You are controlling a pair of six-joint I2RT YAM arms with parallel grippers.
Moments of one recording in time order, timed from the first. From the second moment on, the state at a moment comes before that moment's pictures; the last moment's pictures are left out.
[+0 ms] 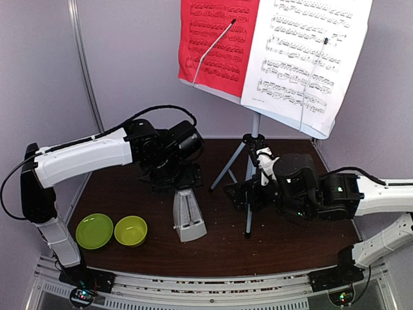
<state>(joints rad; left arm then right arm) -1.03 1.75 1.67 -1.10 -0.27 -1.11 1.24 1.18 0.97 -0.26 0.50 0.47</state>
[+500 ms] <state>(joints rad) -0.80 1.13 1.10 -0.72 -0.33 -0.74 1.26 1.54 1.30 -0.31 0.49 0.53</state>
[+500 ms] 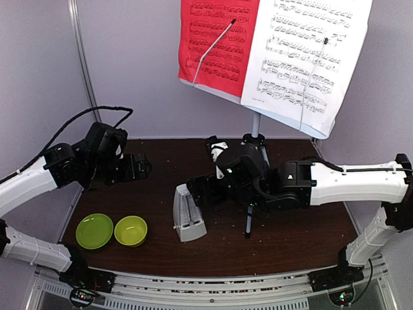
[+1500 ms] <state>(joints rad) -0.73 0.77 0.60 -0.34 -0.15 -0.24 1.20 1.94 1.66 -0.53 0.40 0.69</state>
